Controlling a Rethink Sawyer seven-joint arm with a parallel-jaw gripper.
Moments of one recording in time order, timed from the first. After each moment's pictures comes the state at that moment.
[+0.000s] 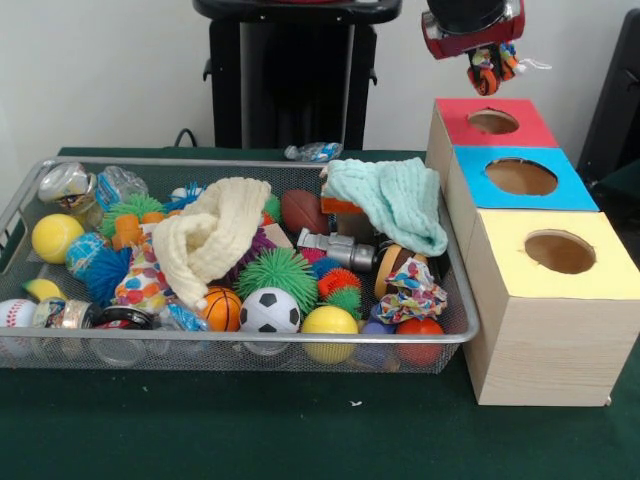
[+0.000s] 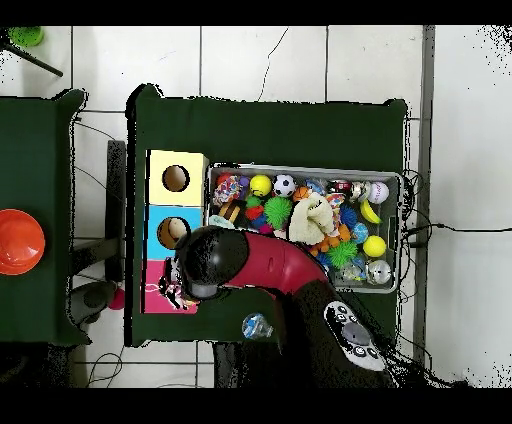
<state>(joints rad) -0.38 -0.79 0.37 2.08 0.20 0.76 1.60</state>
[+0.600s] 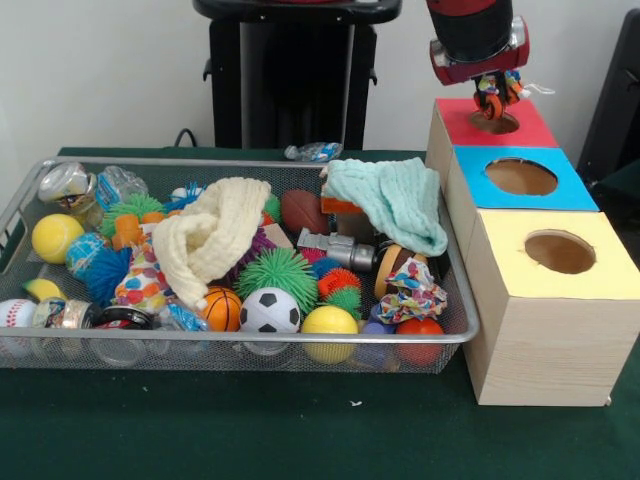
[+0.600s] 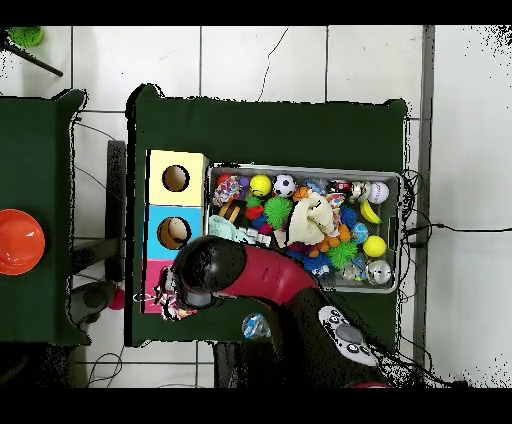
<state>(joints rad) -0.36 -0.72 0.37 2.08 0.20 0.66 1.60</state>
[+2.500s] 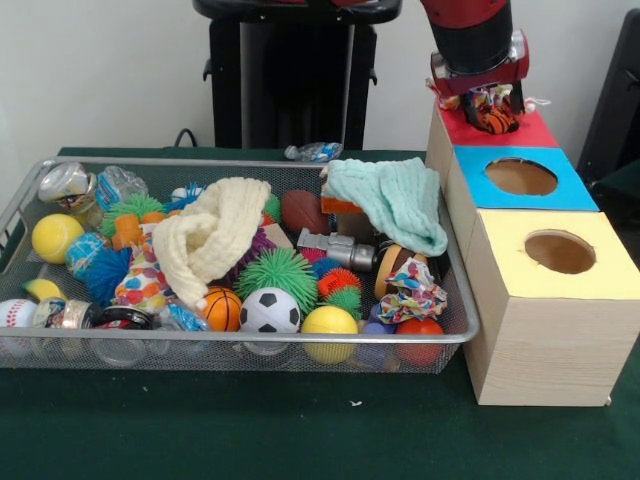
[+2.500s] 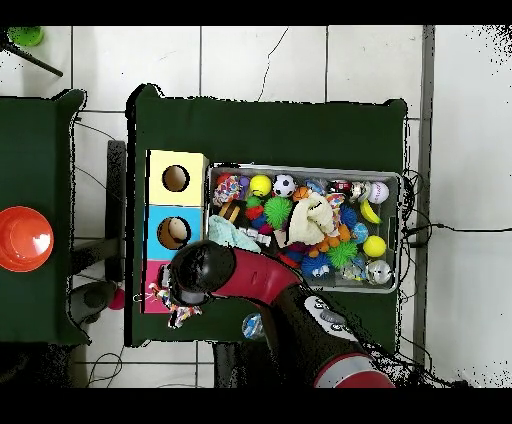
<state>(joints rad) -0.35 -0.69 0.37 2.08 0.20 0.61 1.60</state>
